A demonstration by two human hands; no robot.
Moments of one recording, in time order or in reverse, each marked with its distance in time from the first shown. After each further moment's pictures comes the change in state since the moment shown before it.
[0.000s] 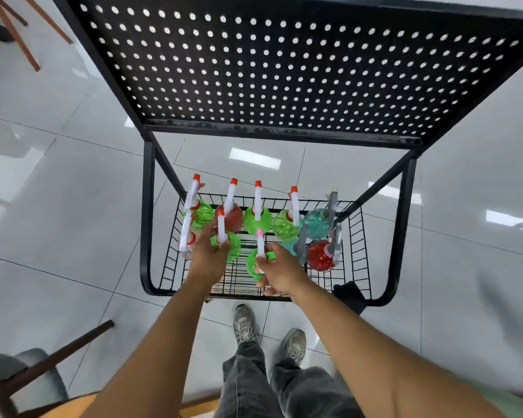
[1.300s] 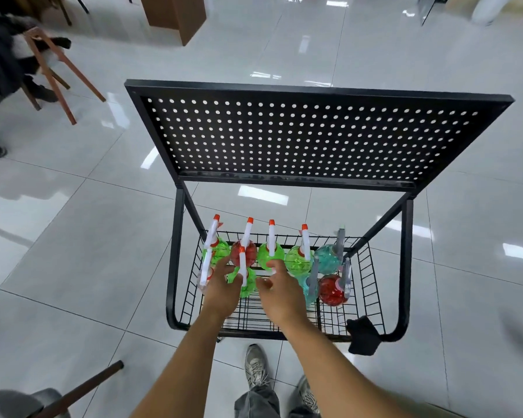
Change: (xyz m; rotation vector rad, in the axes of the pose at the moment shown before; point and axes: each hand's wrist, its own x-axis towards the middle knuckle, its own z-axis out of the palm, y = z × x) left_hand -0.010 0.018 -0.019 0.109 -0.018 -0.054; right_hand -0.022 -0.035 0.034 -0.391 0.363 -0.321
